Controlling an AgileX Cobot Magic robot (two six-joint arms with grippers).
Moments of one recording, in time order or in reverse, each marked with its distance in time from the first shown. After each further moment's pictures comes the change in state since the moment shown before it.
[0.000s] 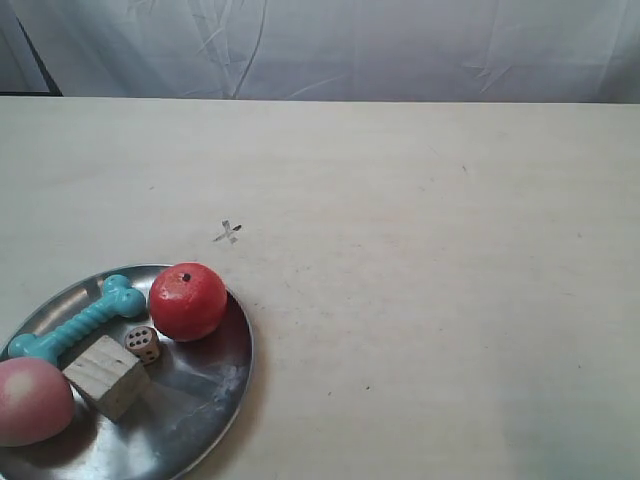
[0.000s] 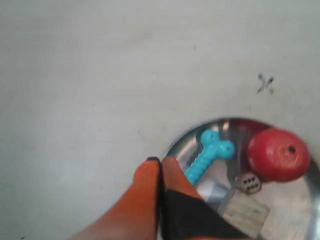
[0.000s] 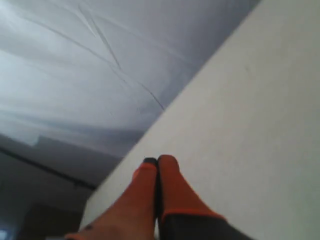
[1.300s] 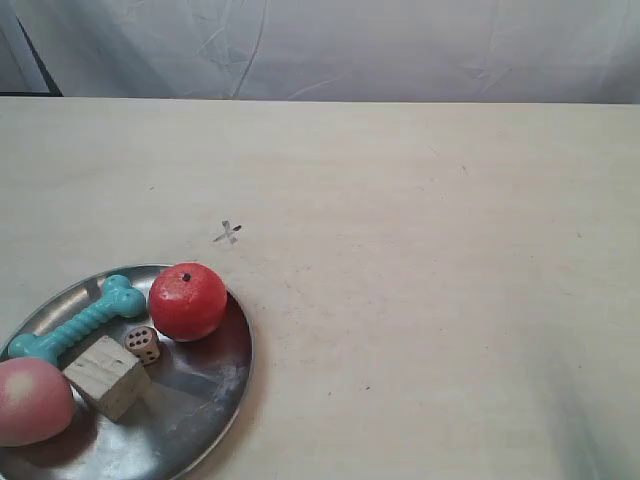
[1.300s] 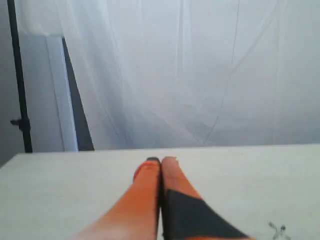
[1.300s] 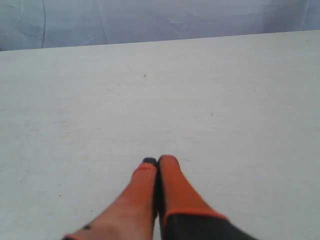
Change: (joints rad) left arm 0.000 -0.984 1.095 0.000 -1.097 -0.006; right arm 0.000 -0.005 0.110 -0.568 0.003 -0.384
